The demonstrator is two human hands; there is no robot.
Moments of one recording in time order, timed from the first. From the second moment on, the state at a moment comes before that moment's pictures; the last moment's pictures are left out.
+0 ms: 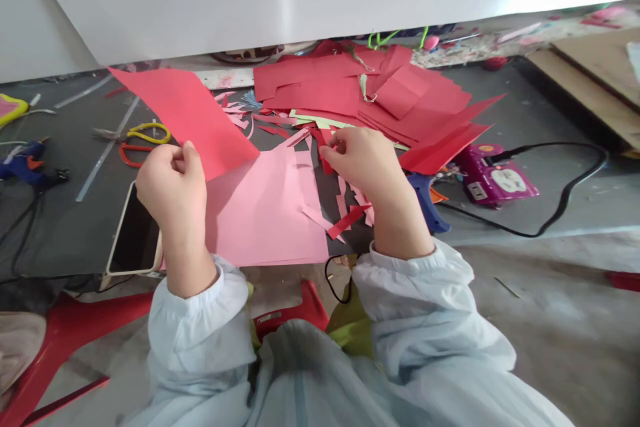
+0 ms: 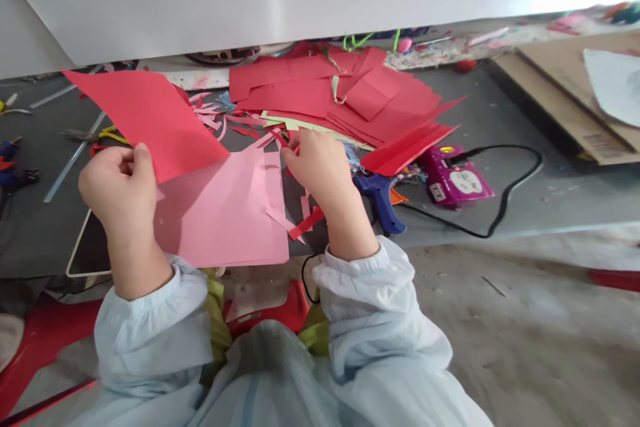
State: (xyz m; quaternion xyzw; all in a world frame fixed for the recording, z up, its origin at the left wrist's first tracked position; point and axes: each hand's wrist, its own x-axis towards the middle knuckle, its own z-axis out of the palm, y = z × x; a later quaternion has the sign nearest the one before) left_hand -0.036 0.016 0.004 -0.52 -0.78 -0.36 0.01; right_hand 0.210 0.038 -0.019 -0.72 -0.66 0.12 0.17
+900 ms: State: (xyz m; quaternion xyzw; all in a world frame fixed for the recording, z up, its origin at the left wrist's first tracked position) left_hand -0.015 0.004 -0.001 -0.55 -0.63 -0.41 -0.36; right_hand 0.167 0.010 -0.019 -0.39 -0.84 0.14 0.34
